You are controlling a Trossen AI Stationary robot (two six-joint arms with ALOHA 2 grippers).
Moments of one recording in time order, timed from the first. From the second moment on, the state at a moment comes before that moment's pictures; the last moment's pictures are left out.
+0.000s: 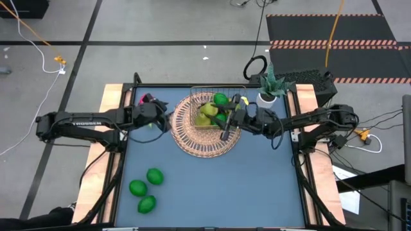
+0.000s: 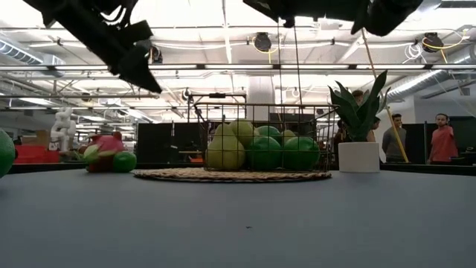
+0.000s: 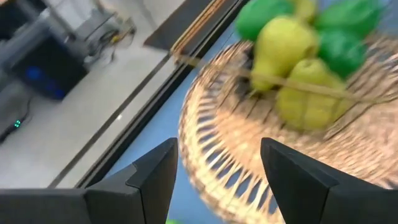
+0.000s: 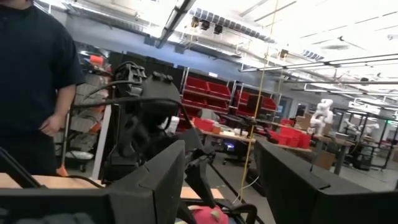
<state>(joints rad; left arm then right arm) 0.19 0.96 0.63 -0.29 -0.48 -0.01 -0.03 1.46 0.76 0.99 0.21 -0.28</state>
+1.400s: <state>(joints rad) 0.33 1.14 0.53 -0.42 -0.16 -0.34 -0.11 1.46 0.77 1.11 0.21 -0.21</state>
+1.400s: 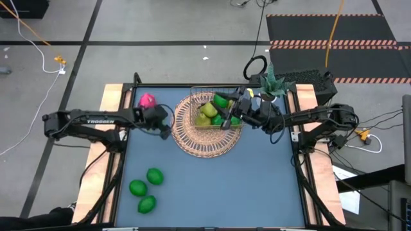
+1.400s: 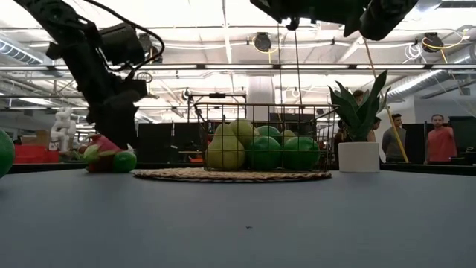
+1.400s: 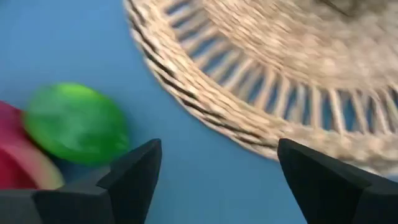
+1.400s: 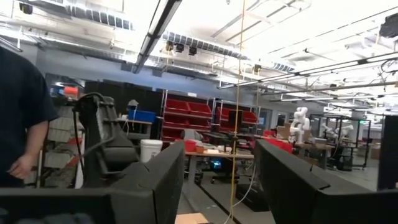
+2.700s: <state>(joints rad) -0.42 0.98 0.54 -1.03 -0.38 -1.12 0.10 2.12 1.61 0.36 0.08 -0.18</state>
